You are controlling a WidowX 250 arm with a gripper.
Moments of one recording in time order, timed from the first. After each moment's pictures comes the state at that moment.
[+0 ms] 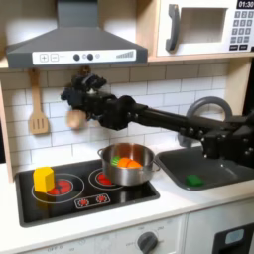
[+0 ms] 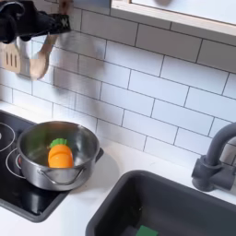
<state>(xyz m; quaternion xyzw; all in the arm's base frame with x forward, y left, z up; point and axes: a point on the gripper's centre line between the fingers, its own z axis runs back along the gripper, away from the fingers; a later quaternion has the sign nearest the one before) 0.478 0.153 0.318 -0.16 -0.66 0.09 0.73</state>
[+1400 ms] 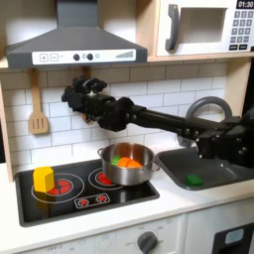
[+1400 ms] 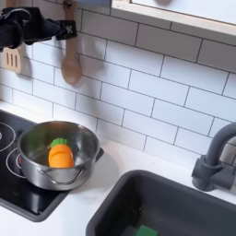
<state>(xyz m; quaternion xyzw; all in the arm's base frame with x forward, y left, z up) 0.487 0.149 0.307 -0.15 -0.66 0.07 0.74</state>
